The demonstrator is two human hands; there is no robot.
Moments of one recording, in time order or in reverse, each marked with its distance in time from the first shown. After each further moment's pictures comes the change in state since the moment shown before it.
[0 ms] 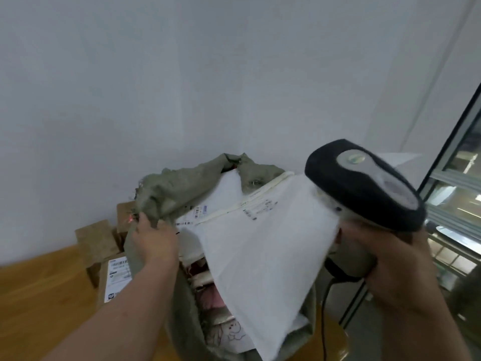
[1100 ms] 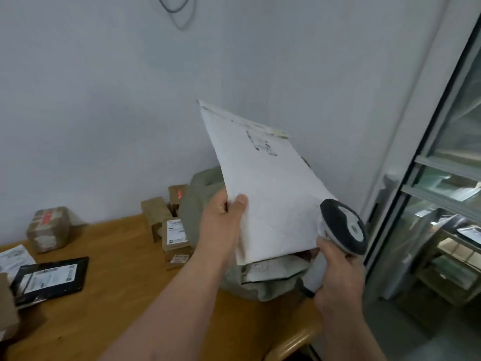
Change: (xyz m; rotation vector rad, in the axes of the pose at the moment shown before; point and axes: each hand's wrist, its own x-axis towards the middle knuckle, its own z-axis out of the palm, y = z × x) left_hand -0.208 0.050 -0.162 -0.448 -0.474 0.246; right_hand -0.164 0.000 0.051 0.175 0.607 0.483
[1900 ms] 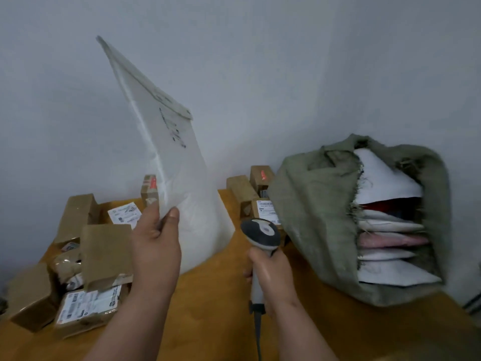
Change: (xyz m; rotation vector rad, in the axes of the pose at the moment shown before) left_hand -0.026 -0.007 -0.310 0.266 0.565 0.173; right_hand -0.176 0.171 0.188 -0.608 -0.636 0.442
